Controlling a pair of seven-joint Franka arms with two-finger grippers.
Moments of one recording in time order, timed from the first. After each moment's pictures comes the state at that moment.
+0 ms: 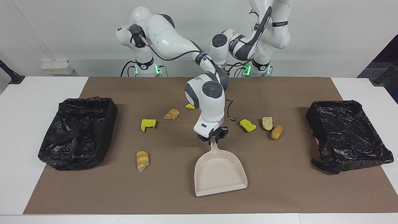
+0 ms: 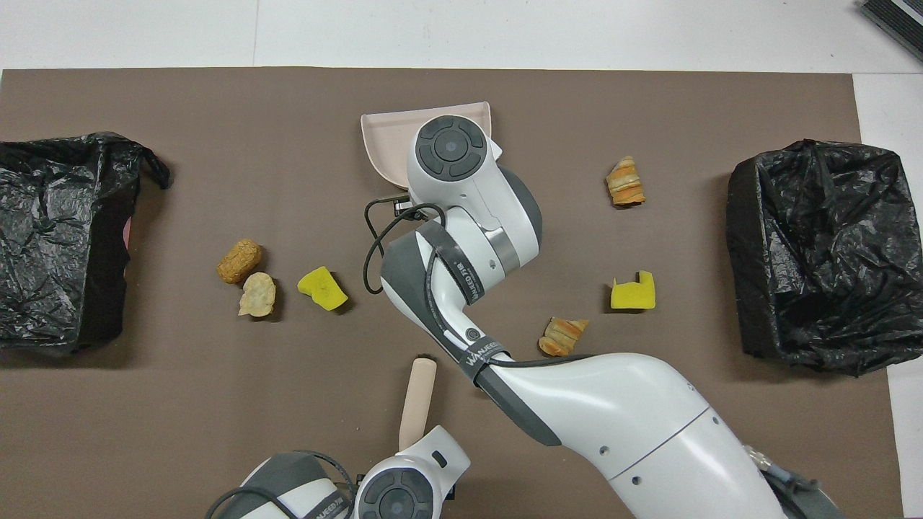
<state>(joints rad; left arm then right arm) -0.94 -0.16 -0.02 -2.52 -0.16 2.16 -0.73 0.54 0.78 0.03 -1.09 -0.01 1.99 0.38</state>
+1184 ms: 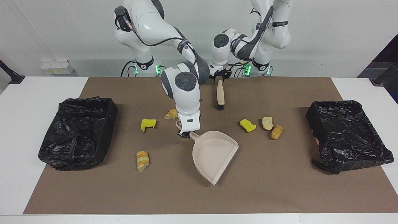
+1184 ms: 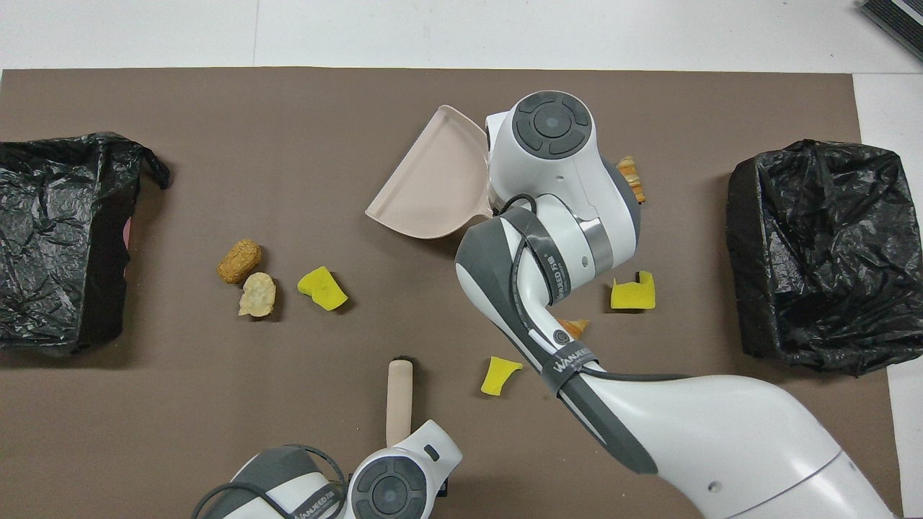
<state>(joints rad) -0.93 -0.17 -0.01 -2.52 -0.16 2.14 -0.73 0.43 0.54 0.03 -1.39 -0.01 1.93 -0.54</state>
